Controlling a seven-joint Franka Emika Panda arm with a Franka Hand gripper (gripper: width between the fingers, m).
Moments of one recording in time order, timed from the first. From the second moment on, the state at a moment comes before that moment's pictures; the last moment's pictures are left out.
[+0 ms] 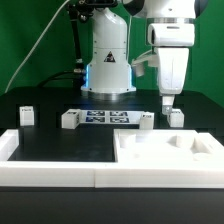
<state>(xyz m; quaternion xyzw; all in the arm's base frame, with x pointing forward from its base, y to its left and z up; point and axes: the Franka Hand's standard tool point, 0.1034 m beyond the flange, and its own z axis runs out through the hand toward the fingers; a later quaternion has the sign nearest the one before) 0.480 0.084 0.069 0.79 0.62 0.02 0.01</state>
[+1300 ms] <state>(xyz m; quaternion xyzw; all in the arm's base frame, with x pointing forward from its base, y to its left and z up) 0.413 0.120 0.046 1.00 0.00 0.07 -0.05</state>
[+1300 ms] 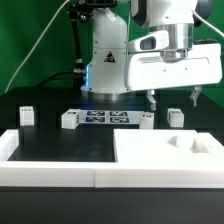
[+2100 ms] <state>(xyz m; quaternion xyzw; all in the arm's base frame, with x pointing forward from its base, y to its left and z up) 0.380 0.129 0.034 0.99 0.00 -0.11 -0.03</state>
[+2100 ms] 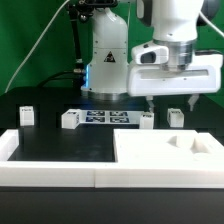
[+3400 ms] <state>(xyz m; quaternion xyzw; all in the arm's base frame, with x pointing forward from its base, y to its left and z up) 0.366 0.138 0.008 0.91 -0.01 -0.42 -0.01</state>
